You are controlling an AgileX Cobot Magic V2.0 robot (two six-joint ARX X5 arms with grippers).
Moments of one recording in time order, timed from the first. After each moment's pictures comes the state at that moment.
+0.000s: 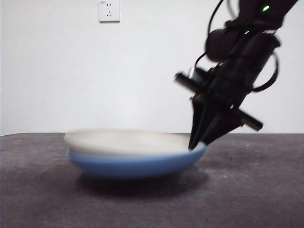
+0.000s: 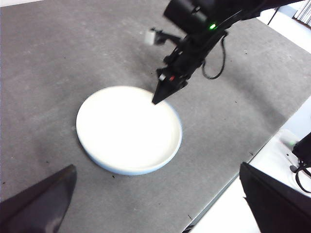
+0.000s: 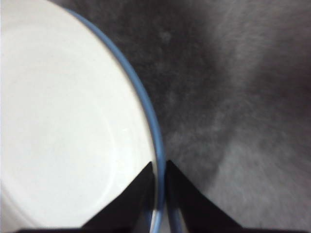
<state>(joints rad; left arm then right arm) -0.59 0.61 1.15 -1.05 0.23 -0.07 0.42 1.79 1.20 -0.63 -0.46 0.33</state>
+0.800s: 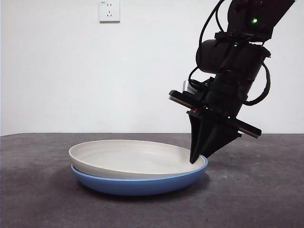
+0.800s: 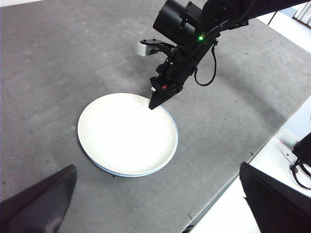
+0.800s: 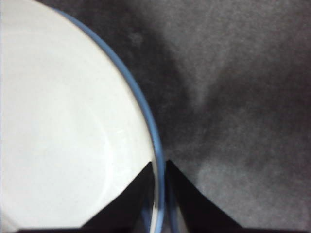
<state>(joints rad) -0.59 0.61 1.15 -1.05 0.23 -0.07 0.44 1.84 1.20 -0.61 -0.36 0.34</state>
